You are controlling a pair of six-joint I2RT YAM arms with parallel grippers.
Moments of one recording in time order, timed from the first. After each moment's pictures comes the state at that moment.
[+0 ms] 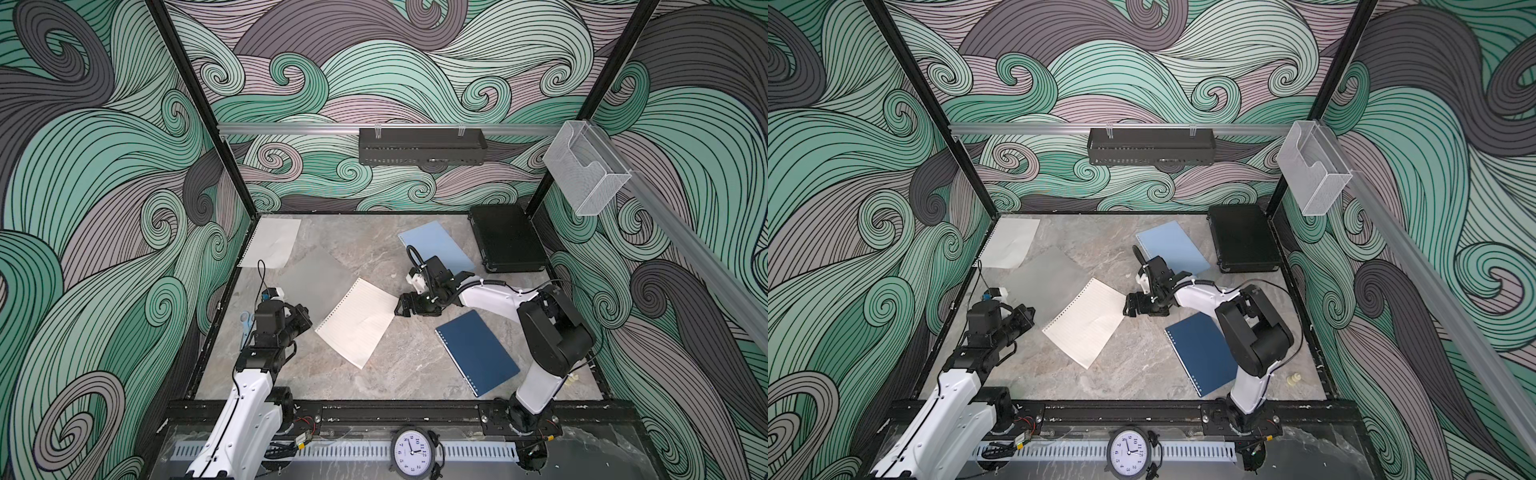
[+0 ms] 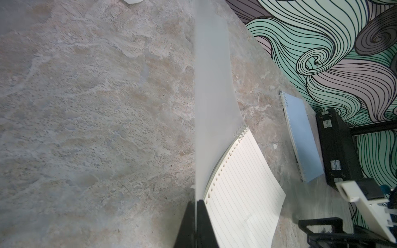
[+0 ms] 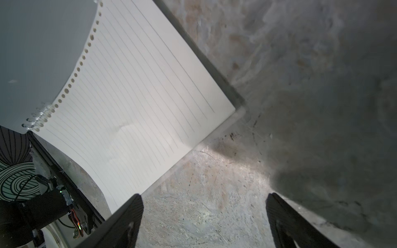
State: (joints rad) left arm 0.01 0.69 0.31 -0.26 0.17 -0.63; right arm 0.63 1.76 1.02 -0.40 -0.40 0.45
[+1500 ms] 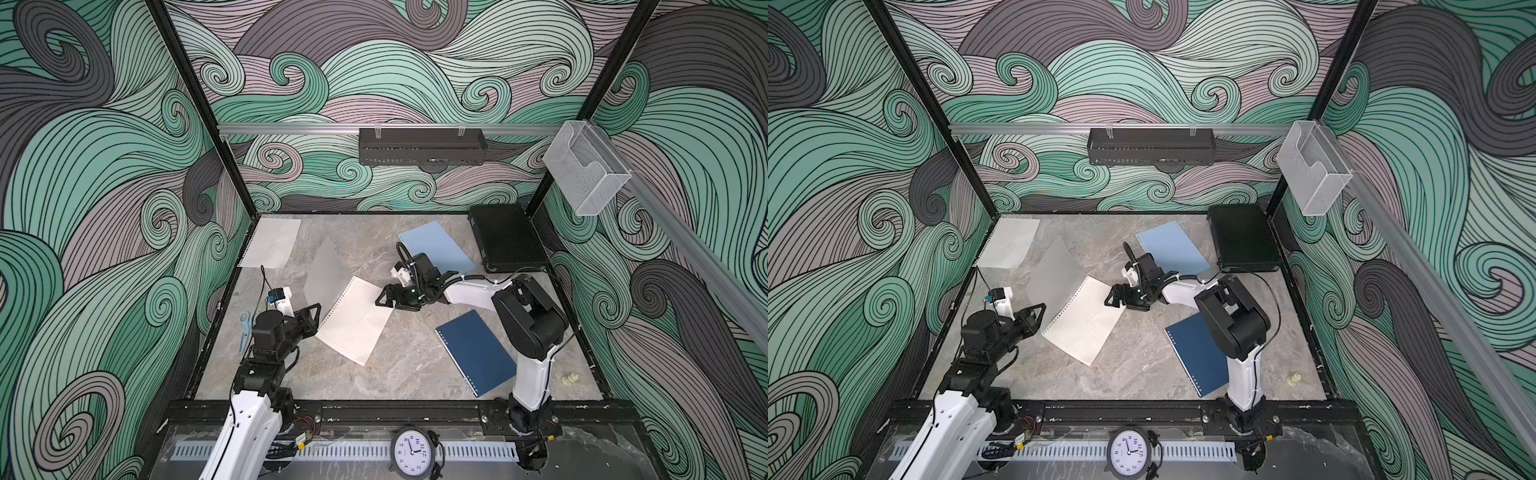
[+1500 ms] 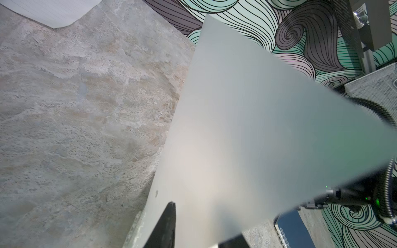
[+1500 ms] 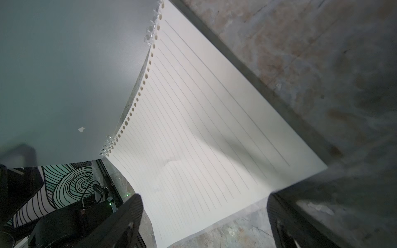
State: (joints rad) left arm -0.08 0.47 0.24 -0.21 0.27 -0.60; right arm 0.64 1.94 1.13 -0.17 -0.56 0.59
